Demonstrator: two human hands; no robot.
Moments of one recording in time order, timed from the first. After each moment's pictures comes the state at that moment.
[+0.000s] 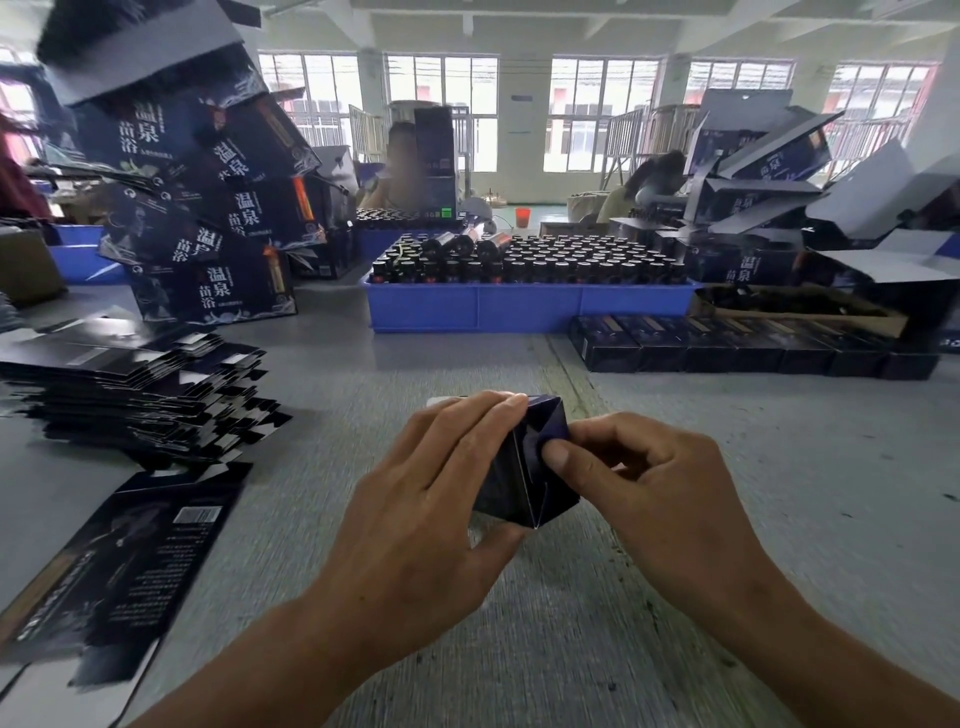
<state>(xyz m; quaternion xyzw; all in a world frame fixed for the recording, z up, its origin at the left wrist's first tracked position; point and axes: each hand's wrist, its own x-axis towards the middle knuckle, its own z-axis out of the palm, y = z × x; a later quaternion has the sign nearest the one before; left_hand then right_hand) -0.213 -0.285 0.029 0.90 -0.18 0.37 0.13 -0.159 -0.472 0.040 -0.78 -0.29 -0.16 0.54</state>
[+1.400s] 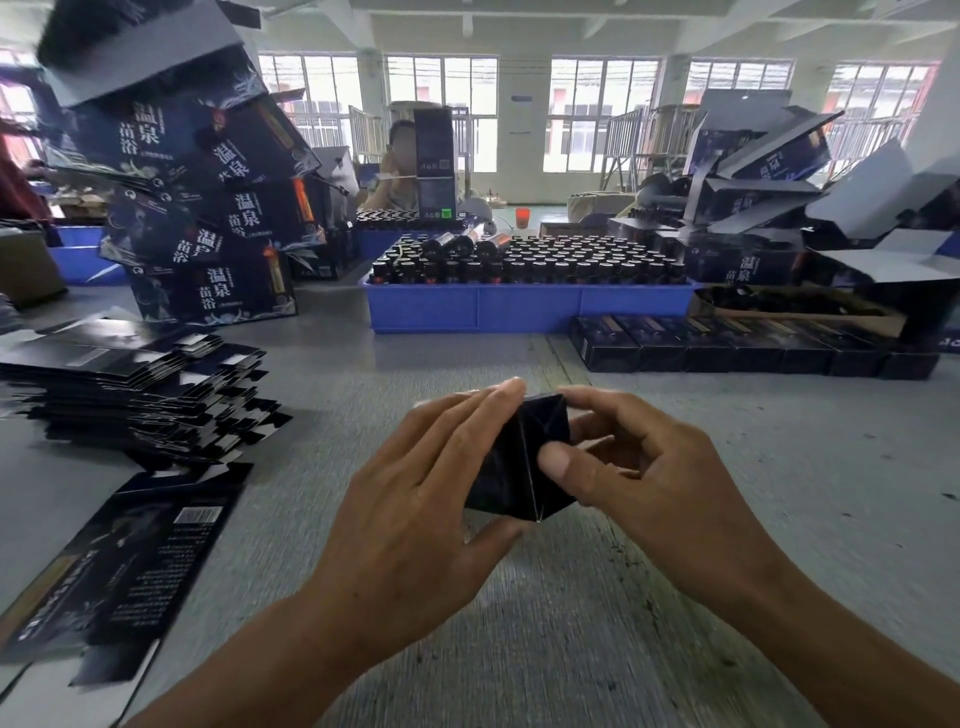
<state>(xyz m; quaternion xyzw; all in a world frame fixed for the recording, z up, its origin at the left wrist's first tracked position) -0.210 -0.281 0.029 0.88 -0.21 0.40 0.14 -0.155 -0.480 0.043 -0.78 -0.29 -0.07 0.55</state>
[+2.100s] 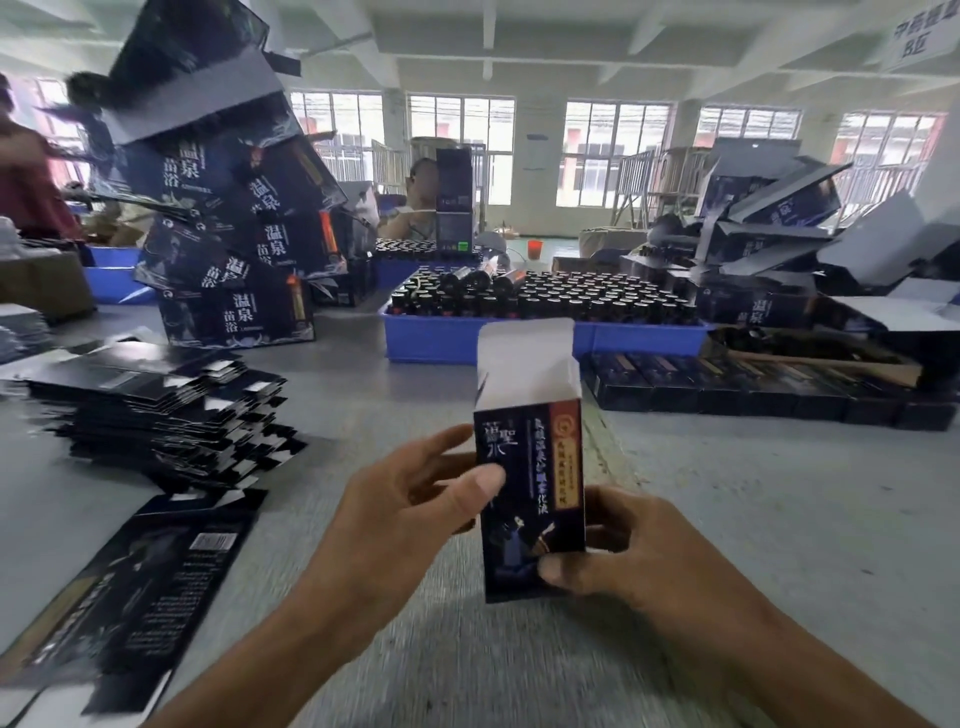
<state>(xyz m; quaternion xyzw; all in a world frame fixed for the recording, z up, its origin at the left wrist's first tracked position) -0.204 -0.264 0.036 0.74 -0.03 0.15 0.65 -0.150 -0.475 0.039 -0.81 -0.22 0.13 0.53</state>
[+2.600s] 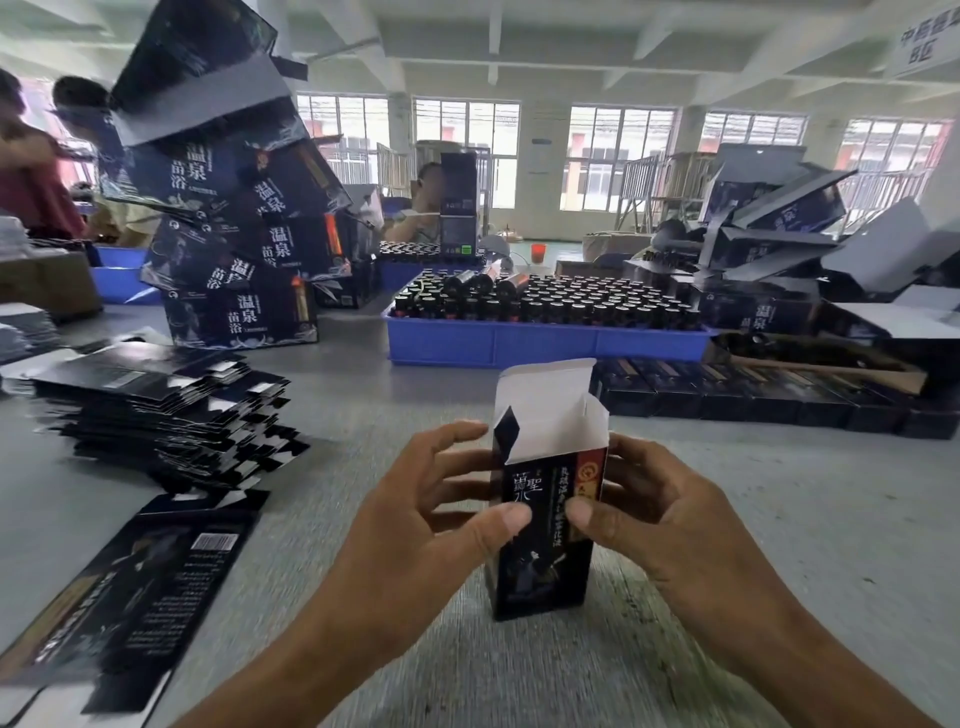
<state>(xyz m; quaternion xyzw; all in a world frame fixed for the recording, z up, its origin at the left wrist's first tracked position) -0.207 -0.270 0.027 0.76 -0.11 0.22 0.60 -0.143 -0.480 0.042 -0.74 -0.23 0.03 0.64</state>
